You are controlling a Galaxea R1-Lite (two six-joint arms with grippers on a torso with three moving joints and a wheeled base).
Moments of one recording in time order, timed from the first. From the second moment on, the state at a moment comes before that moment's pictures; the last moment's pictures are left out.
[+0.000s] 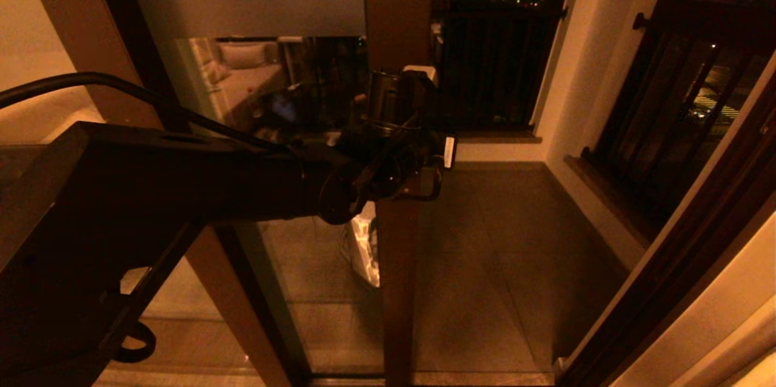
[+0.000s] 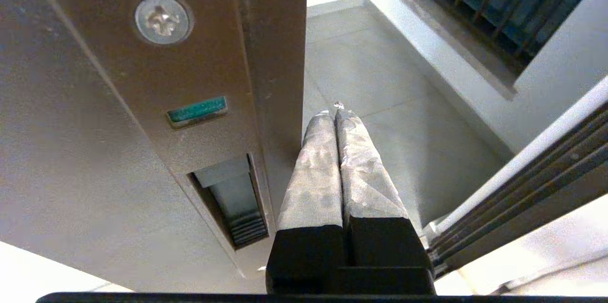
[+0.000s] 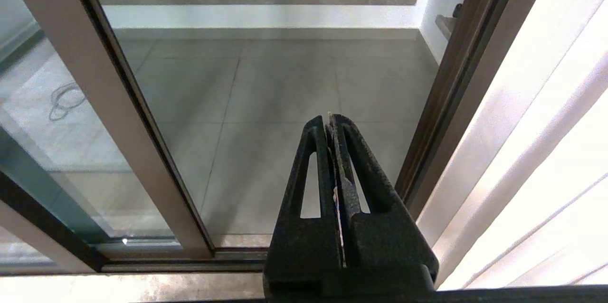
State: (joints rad) left arm -0.67 2.19 -1.78 -0.29 0.31 -0.07; right arm 0.00 0.00 0.00 0.01 0.01 -0.04
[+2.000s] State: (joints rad) left arm -0.47 1.97 -1.49 -0.30 0.18 -0.08; right arm 0.00 0.00 0.00 0.01 0.01 -0.04
